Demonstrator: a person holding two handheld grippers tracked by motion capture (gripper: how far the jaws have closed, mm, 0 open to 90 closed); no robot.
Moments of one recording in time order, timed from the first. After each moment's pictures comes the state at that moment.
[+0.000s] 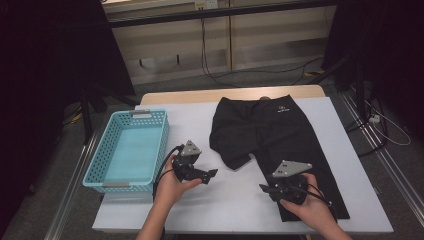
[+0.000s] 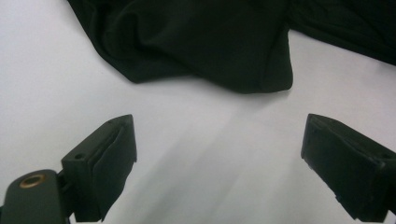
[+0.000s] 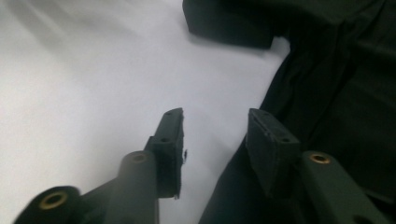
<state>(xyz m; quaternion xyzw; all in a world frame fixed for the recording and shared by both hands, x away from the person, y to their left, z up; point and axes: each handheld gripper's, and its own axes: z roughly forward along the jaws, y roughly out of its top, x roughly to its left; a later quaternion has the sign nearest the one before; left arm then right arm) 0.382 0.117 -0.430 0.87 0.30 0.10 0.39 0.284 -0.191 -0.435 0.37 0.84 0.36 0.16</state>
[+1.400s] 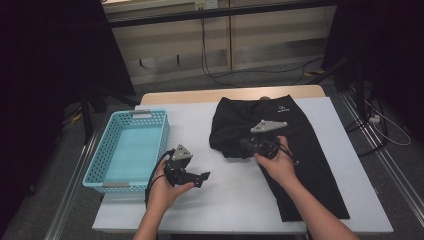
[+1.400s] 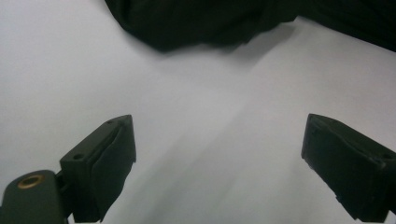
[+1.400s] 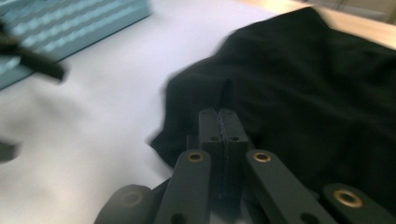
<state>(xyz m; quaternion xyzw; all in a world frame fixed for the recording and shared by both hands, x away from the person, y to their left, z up) 0.371 0.138 -0.431 0.86 0.32 0.11 0.39 0.396 -0.162 -0.414 0.42 0.77 0.44 0.17</state>
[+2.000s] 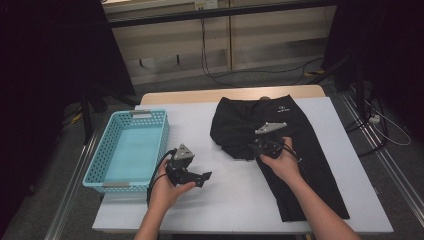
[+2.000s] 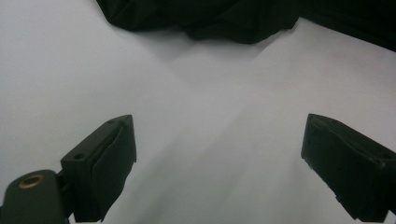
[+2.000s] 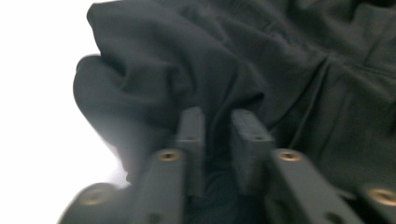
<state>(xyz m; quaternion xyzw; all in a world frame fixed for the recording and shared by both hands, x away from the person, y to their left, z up) 0.374 0.134 -0.434 0.86 0.32 0.10 0.39 0.408 -0.176 -0.446 0.45 0.80 0.36 0.18</state>
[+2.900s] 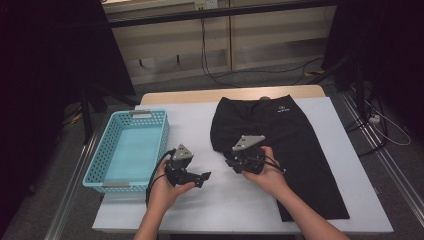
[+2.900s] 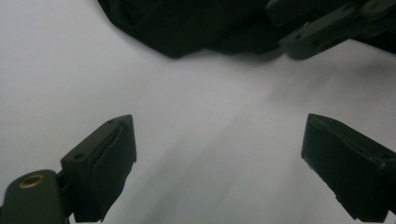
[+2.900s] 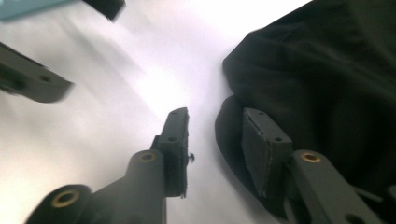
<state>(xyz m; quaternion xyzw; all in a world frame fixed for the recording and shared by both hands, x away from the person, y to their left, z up) 0.370 0.136 -0.431 0.86 0.32 0.11 0.39 0.373 -0.109 -0.436 0.33 0.85 0.38 0.16</state>
